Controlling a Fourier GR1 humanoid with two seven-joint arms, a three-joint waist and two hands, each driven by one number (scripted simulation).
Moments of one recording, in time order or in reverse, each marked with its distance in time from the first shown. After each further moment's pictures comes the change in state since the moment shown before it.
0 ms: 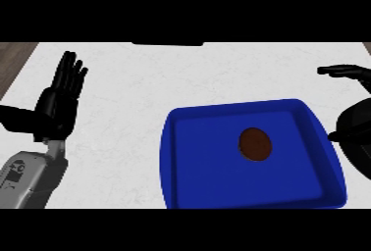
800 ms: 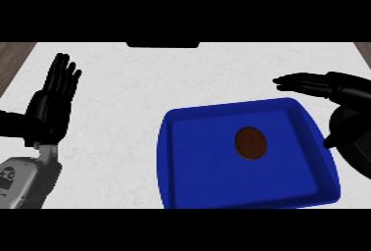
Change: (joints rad) left arm 0.039 -0.001 0.036 -0.061 -0.018 -0.013 0.050; right arm -0.123 -0.074 0.288 -0.029 0.395 -0.066 0.006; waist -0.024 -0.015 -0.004
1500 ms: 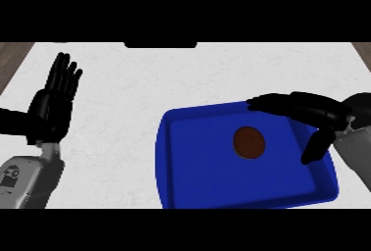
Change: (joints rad) left arm -0.009 -0.049 0.050 0.022 -0.053 -0.044 0.005; right arm 0.048 0.145 0.051 -0.038 0.175 0.070 0.124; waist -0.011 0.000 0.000
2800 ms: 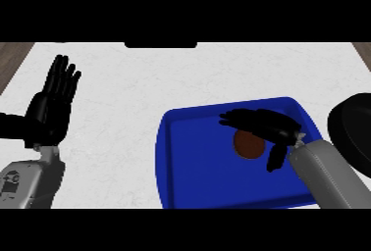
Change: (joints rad) left arm 0.024 -0.088 0.094 -0.042 -0.097 -0.082 0.043; right arm 0.075 0.299 -0.057 0.116 0.366 -0.120 -0.034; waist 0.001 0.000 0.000
